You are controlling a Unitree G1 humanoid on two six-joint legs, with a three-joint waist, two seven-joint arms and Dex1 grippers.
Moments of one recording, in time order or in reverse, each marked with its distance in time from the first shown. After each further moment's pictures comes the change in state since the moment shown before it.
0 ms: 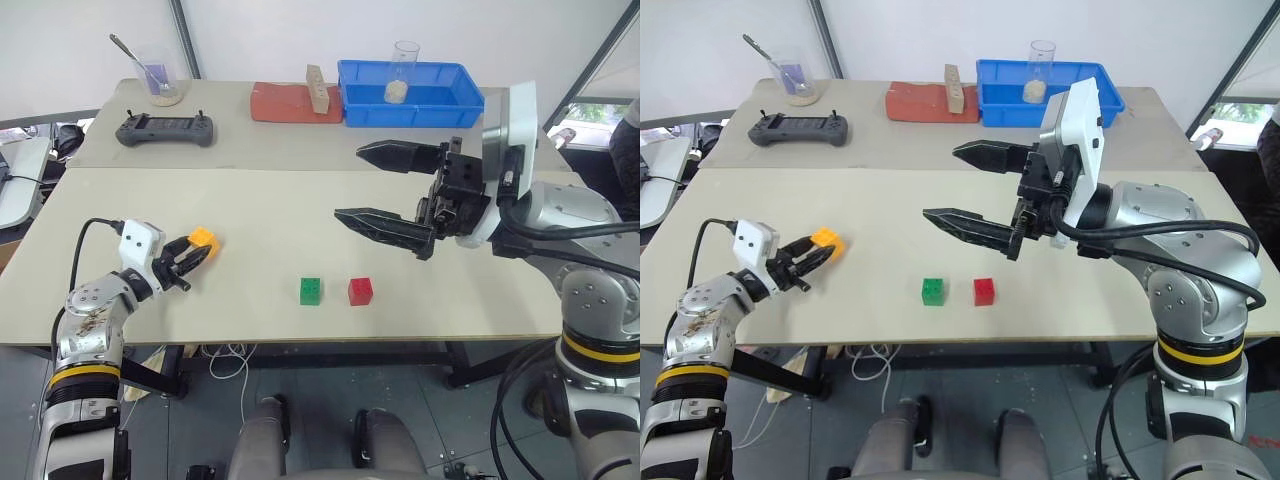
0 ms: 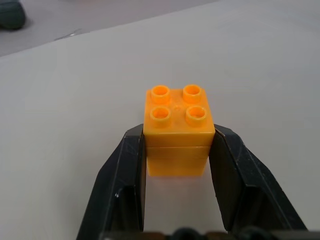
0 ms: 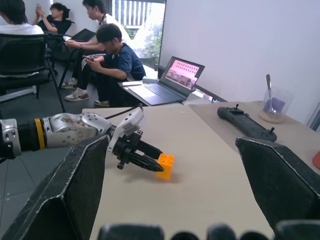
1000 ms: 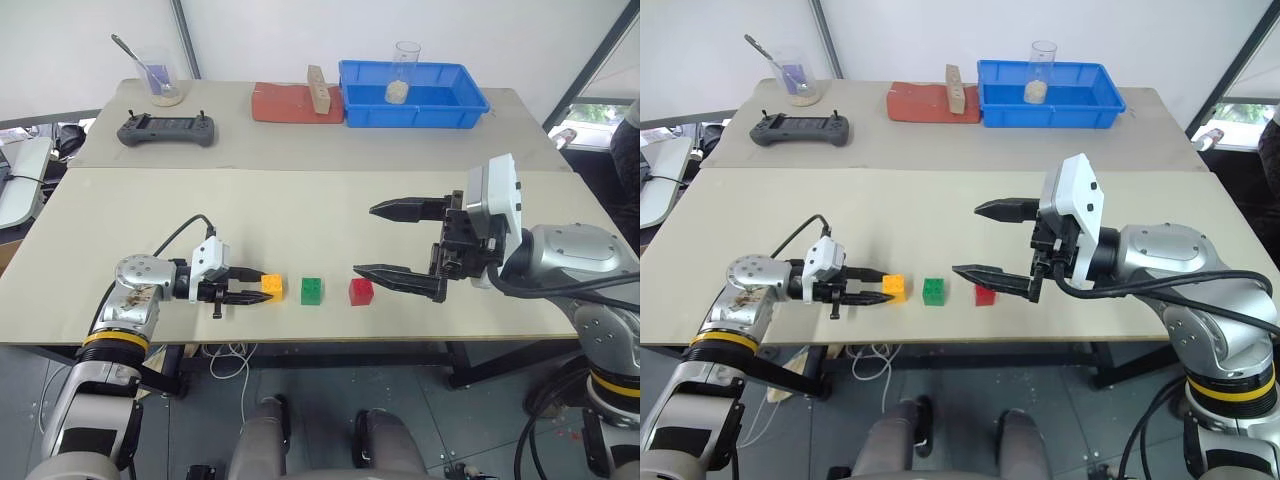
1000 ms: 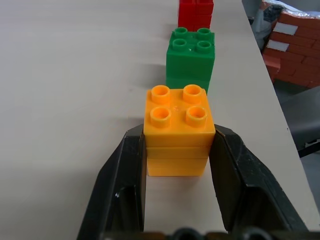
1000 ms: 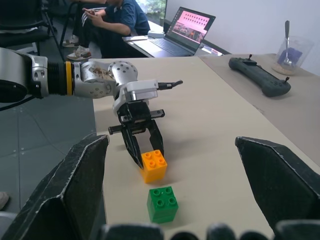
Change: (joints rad) left arm -0.215 0.009 -0.324 0.248 0.044 -0.284 -0.598; right arm 0.176 -0.144 0.019 -0.064 -0.045 -0.048 0.070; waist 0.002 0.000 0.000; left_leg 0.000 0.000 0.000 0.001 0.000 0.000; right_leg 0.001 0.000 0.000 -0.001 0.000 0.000
